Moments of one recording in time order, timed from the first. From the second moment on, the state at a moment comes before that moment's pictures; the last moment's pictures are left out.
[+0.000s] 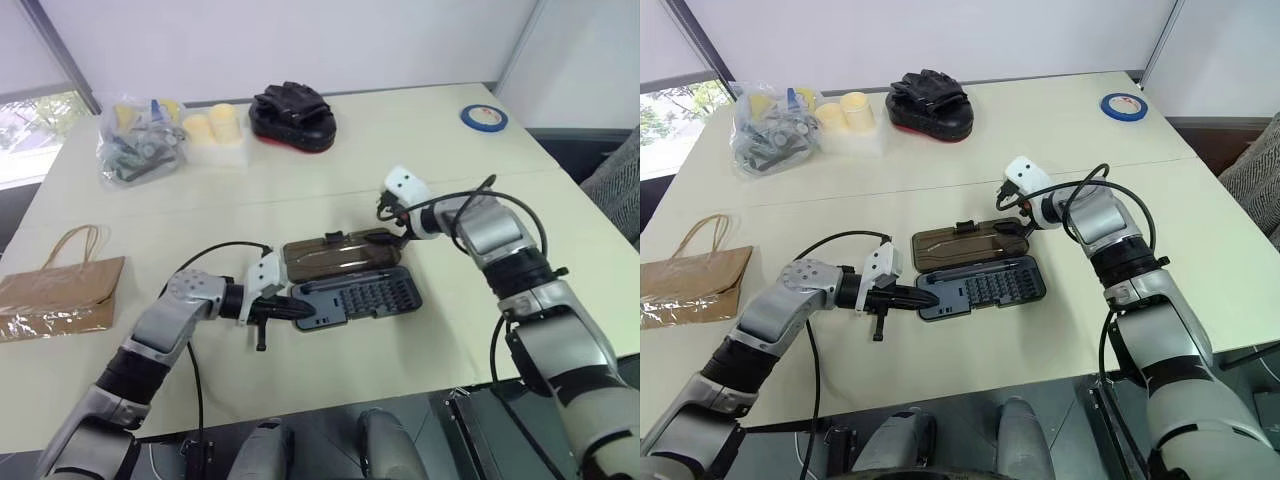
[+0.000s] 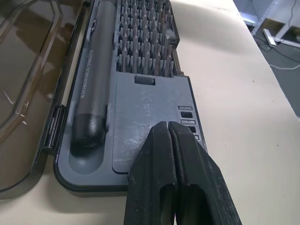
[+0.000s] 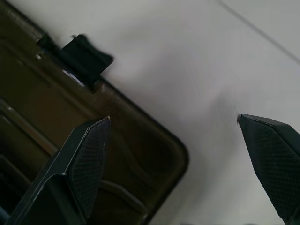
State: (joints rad) left arm -0.41 0.58 -0.28 -0.01 -0.30 0.39 -1.18; right arm -0.98 -0.53 0.34 0.52 0.02 0.68 0.84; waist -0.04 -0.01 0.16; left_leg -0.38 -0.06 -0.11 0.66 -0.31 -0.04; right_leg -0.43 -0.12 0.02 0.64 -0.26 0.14
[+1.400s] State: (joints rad) left arm -0.44 0.53 -0.21 -0.02 -0.35 0.47 -1.09; right arm -0.94 -0.52 0.37 0.48 -0.17 0.40 0.96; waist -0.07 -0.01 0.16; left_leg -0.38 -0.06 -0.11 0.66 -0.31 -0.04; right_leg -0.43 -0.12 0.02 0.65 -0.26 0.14
